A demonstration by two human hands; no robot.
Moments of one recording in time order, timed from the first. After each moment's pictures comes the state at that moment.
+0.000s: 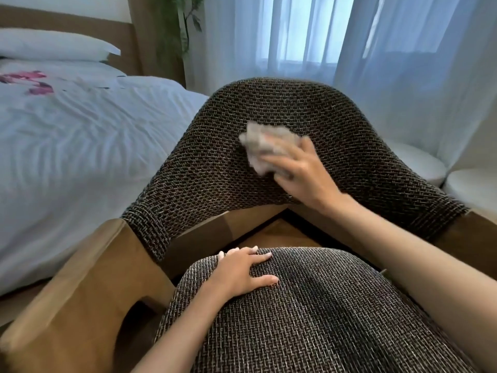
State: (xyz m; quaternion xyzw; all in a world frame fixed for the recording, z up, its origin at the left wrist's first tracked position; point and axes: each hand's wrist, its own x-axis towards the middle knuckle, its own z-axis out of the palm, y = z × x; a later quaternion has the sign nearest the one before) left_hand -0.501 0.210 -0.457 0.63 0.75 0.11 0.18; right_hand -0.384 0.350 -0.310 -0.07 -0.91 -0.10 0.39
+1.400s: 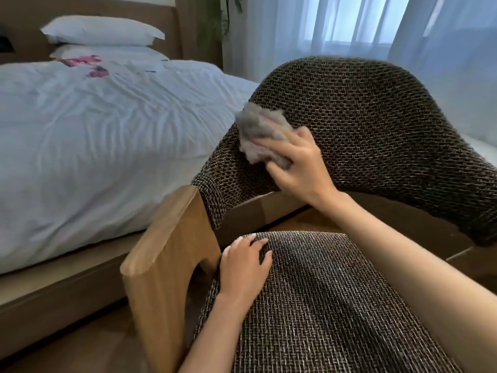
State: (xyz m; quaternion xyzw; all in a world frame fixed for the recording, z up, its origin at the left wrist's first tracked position) left_hand -0.511 0.137 -0.472 0.48 0.84 0.24 0.00; right_hand -0.460 0.280 -0.330 -0.04 -0.88 0.07 0.47
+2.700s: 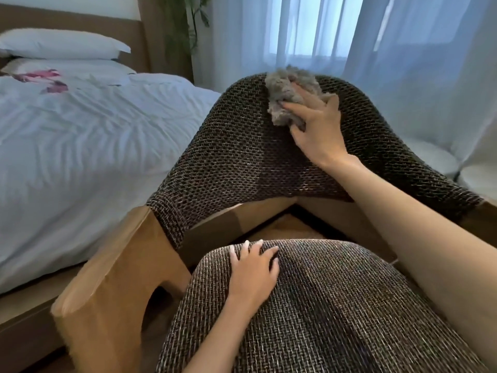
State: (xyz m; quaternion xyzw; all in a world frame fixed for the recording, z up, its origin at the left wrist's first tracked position) left_hand -0.469 0.190 -0.471 0.56 0.81 0.18 0.05; right_hand -0.410 0.353 -0.266 -0.28 -0.86 -0.07 0.42
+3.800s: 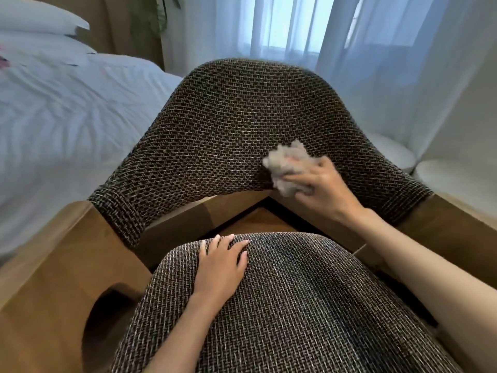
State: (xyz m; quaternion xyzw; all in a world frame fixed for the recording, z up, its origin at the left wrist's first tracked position) left_hand -0.470 0.196 -0.478 0.56 0.80 0.19 0.05; right_hand -0.306 0.361 -0.346 -0.23 -0.93 -0.04 0.28
